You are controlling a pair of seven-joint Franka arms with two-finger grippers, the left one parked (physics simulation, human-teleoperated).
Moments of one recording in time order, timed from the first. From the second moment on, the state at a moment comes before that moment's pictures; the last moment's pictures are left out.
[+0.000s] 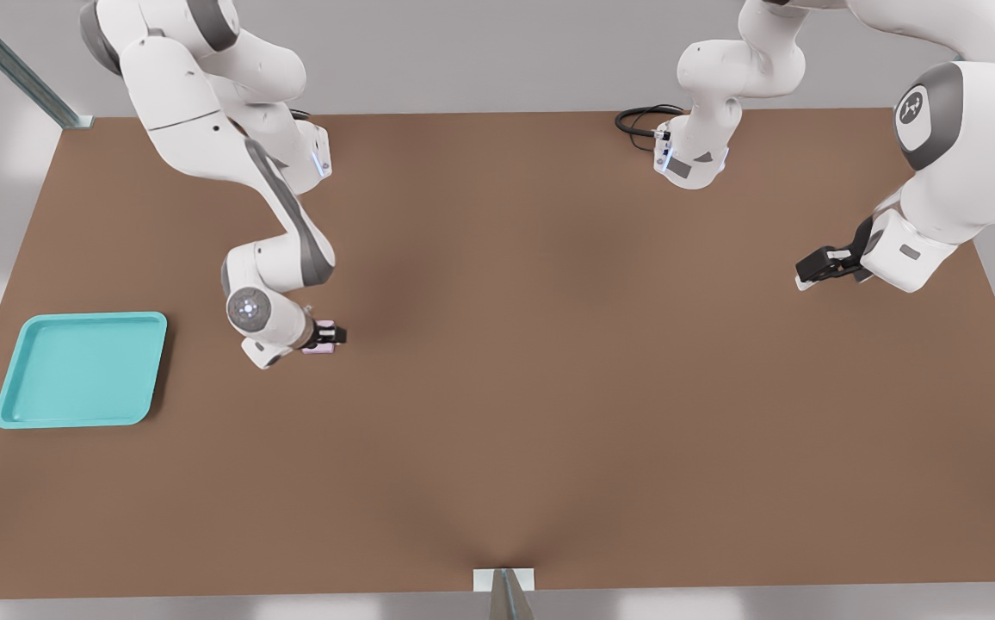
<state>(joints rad) 0.02 0.34 0.23 -2.14 -0.02 2.29 0.31</state>
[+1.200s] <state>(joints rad) -0.04 0.44 0.25 -2.26 -0.08 2.50 0.33</state>
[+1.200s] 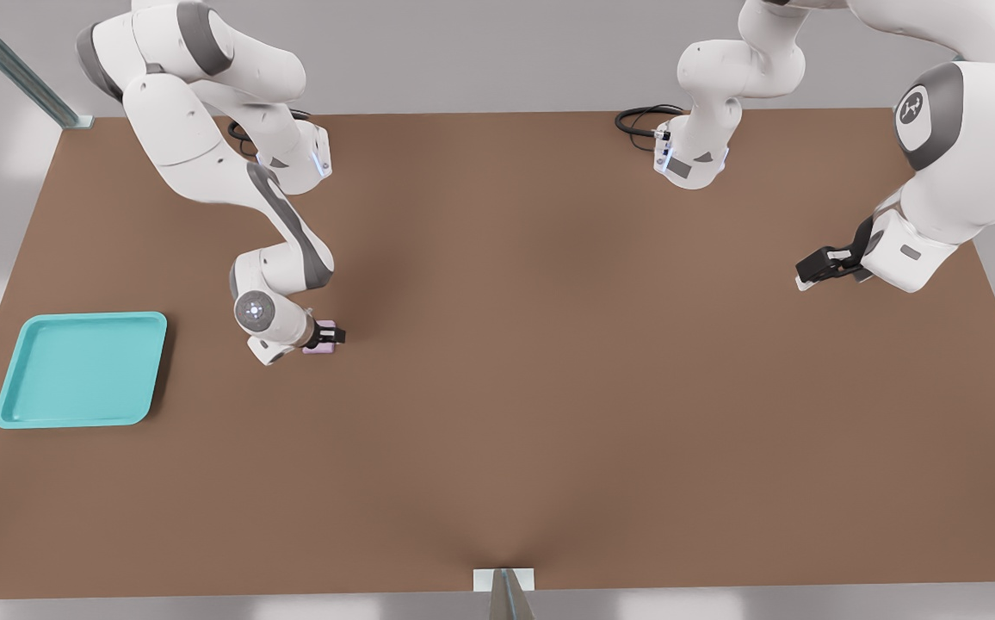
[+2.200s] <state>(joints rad) -0.46 0.39 0.16 -2.05 -0.08 2.42 0.12</state>
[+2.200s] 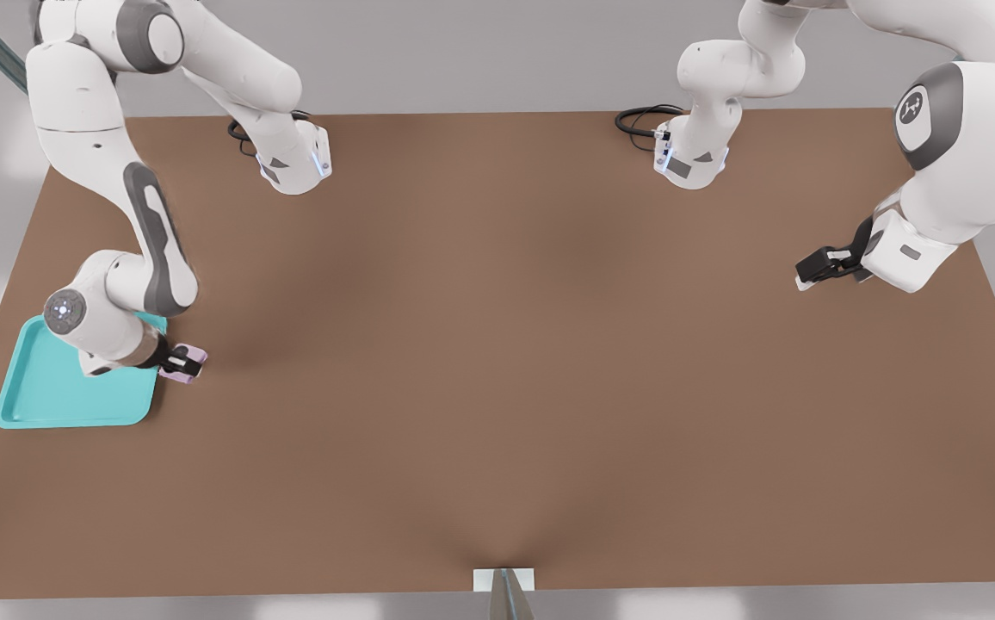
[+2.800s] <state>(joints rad) -0.70 0.17 0.69 -1.64 -0.09 2.06 -0.18</state>
